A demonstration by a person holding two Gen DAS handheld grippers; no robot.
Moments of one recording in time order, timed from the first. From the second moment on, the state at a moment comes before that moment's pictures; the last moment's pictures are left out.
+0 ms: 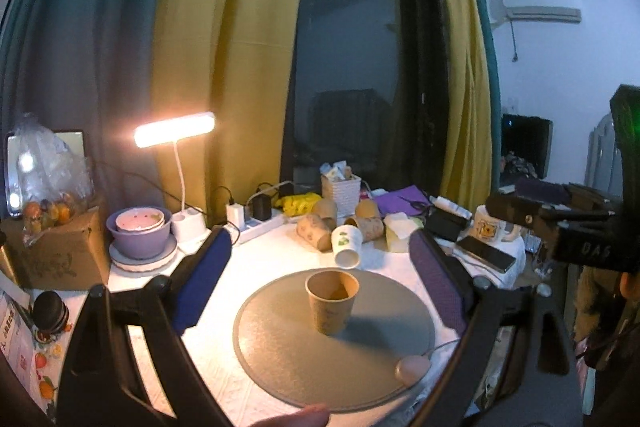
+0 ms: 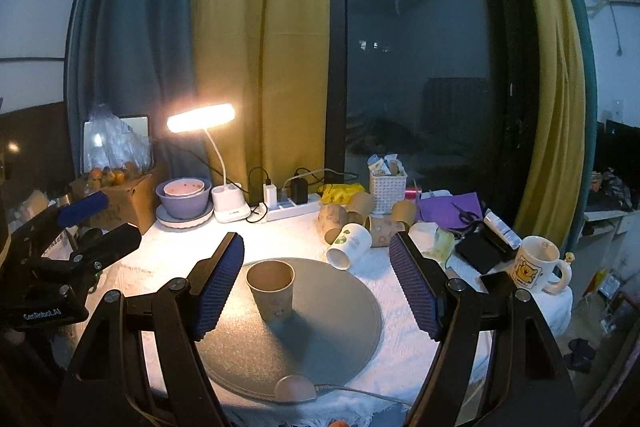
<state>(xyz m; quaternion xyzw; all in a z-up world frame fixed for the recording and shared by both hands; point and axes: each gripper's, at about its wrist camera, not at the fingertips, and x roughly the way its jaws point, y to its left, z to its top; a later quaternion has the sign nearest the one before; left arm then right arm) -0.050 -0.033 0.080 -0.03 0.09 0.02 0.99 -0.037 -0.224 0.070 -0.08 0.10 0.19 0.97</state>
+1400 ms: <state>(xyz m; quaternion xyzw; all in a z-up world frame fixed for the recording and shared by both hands) -0.059 -0.026 0.075 -0.04 0.10 0.02 0.99 -0.032 -0.205 0.063 -0.09 0.12 0.20 0.97</state>
